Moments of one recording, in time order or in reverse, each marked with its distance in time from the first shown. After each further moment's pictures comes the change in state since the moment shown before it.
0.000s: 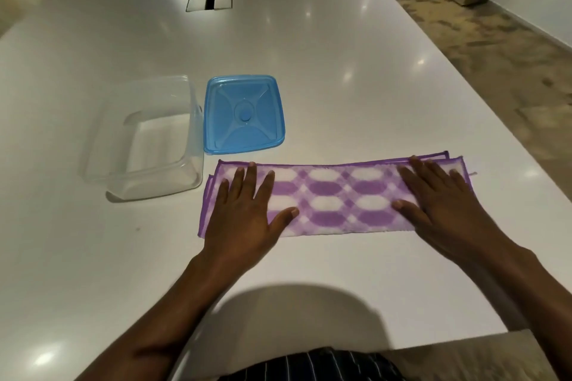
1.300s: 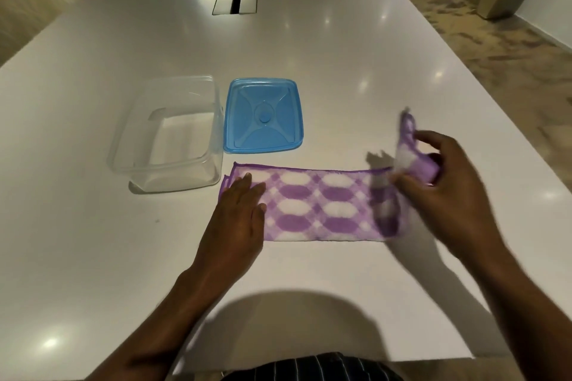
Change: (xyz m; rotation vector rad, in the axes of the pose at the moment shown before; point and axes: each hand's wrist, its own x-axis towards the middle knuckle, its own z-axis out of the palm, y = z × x) left_hand -0.028 -0.021 -0.011 -0.364 0.198 -0.096; right_hand 0.006 -0.093 -0.068 0.832 0.367 0.140
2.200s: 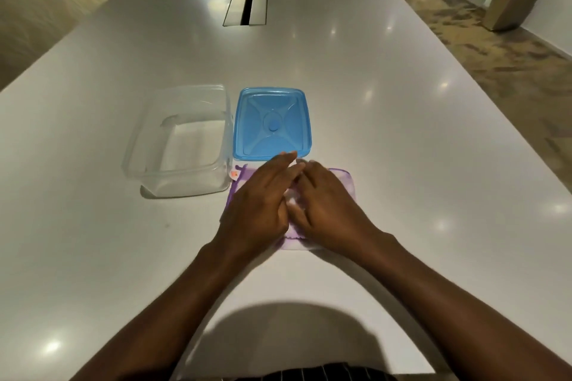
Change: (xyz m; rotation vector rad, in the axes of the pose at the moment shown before) left_hand 0.032 0.036 -0.023 -0.058 0.037 0.351; right_hand 0.001 -0.023 0.120 -0.590 -0.490 -0.611
